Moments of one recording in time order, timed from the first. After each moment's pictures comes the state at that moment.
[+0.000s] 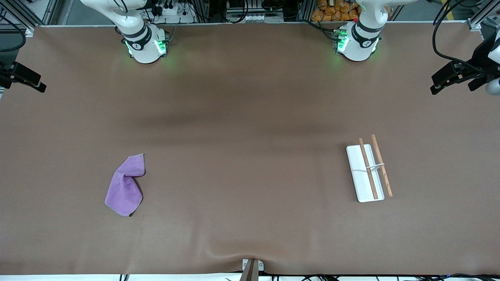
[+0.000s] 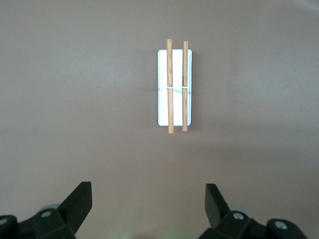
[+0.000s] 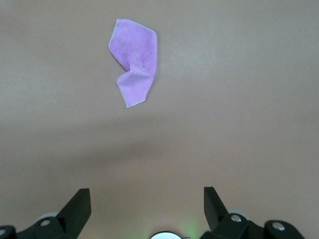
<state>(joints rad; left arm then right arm) 0.03 -0.05 -0.11 -1.52 0.02 1.49 -0.16 -0.03 -0.06 -0.05 -1.54 0.00 1.43 0.05</state>
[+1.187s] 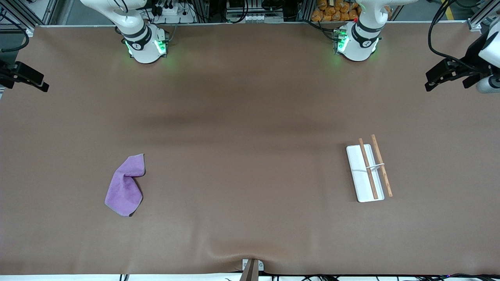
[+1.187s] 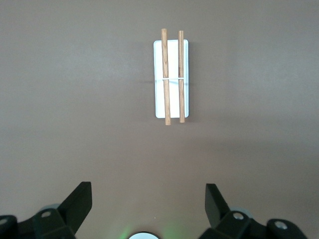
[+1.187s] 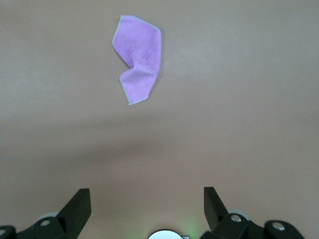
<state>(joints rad) 0.01 -0.05 -0.12 -1.52 0.02 1.45 -0.16 -0.01 -0.06 -0.05 -1.54 0.00 1.42 0.04</state>
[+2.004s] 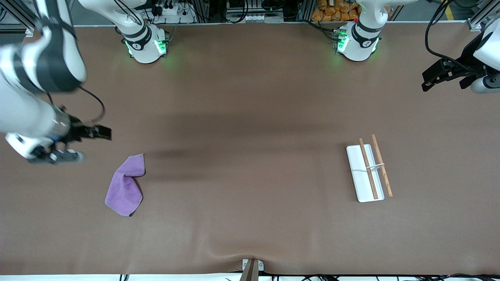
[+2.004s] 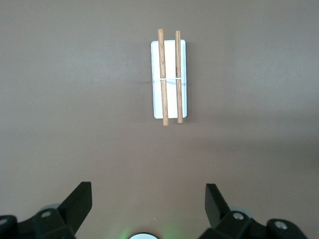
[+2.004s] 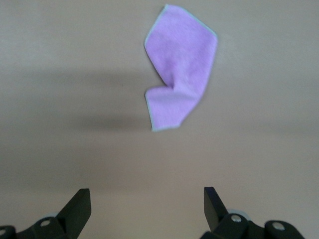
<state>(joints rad) 0.01 -0.05 -0.12 -1.52 0.02 1.46 -0.16 0.13 0.31 -0.05 -1.57 0.00 1.71 0.02</state>
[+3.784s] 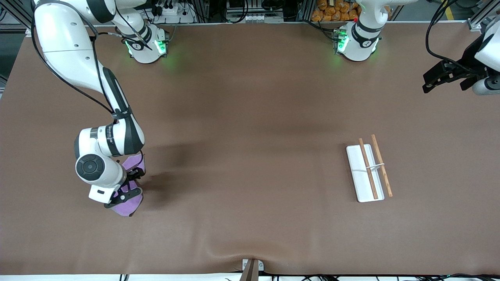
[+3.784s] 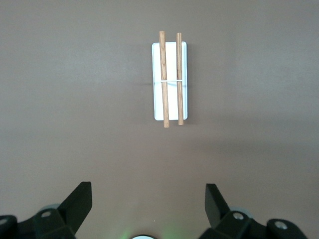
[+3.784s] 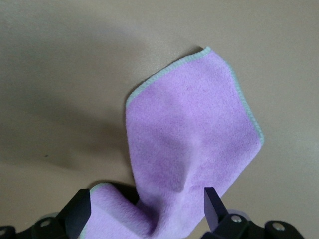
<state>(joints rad) 0.01 -0.05 -0.12 -1.53 0.02 1.47 -0.16 0.16 0.70 -0.07 -1.56 -0.20 2.18 -0.26</state>
